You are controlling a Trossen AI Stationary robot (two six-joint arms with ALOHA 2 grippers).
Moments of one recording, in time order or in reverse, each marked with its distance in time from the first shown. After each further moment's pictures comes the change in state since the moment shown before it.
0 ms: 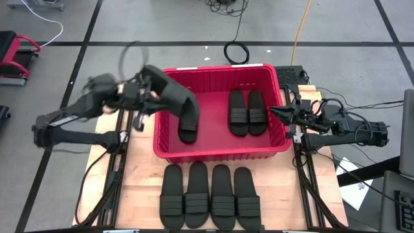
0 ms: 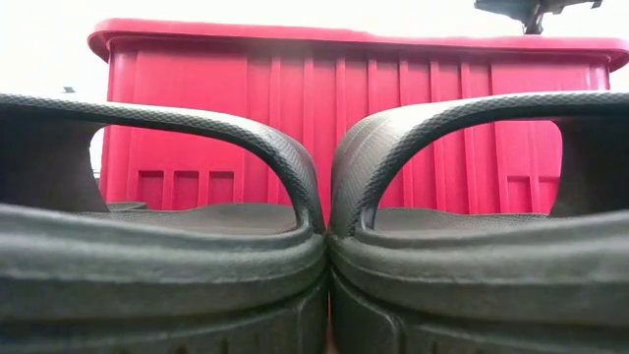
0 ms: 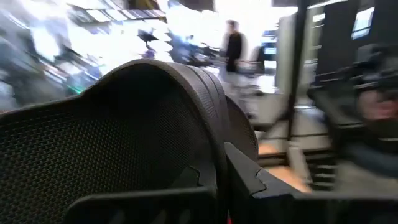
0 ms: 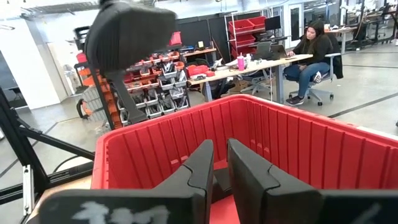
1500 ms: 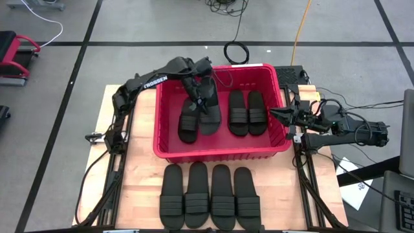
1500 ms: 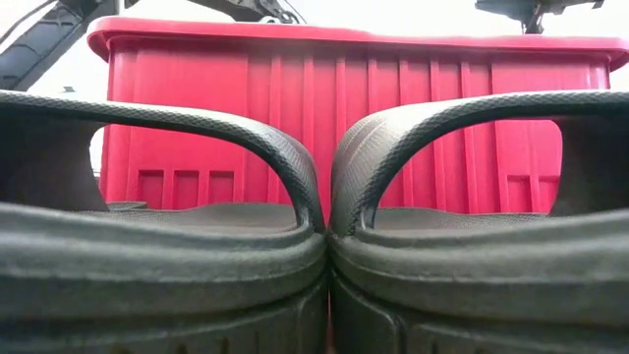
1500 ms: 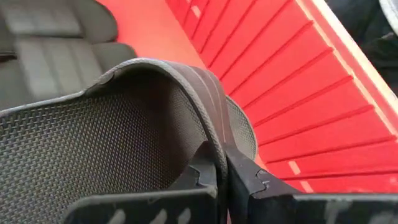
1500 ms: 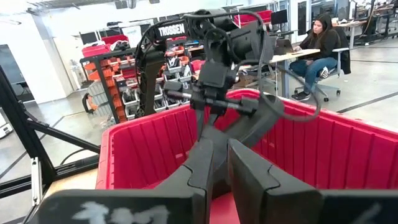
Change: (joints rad) left arm 0.190 1.194 0.963 -1.151 0.316 0.760; right arm 0.001 0.000 0.000 -0.019 -0.026 0.008
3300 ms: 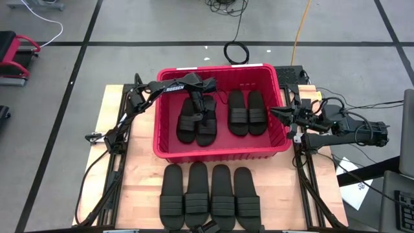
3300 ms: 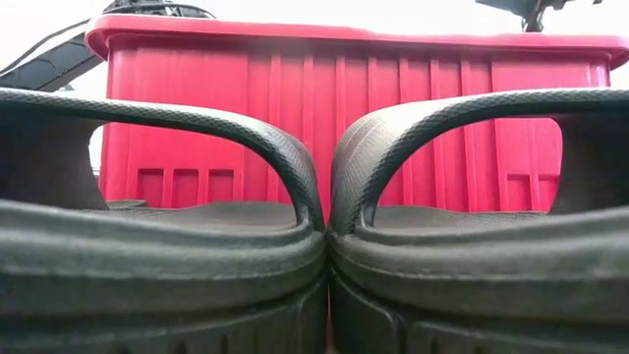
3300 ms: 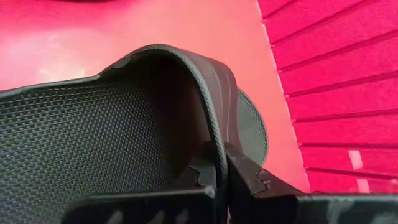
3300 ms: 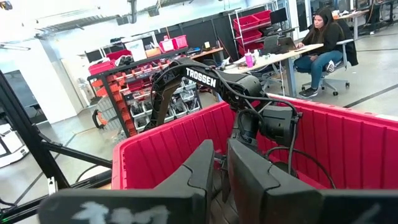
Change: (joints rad) left arm 0.011 0.230 -0.169 0.112 -0.016 -0.074; right arm 0.000 0.000 0.000 0.031 -0.001 0.090
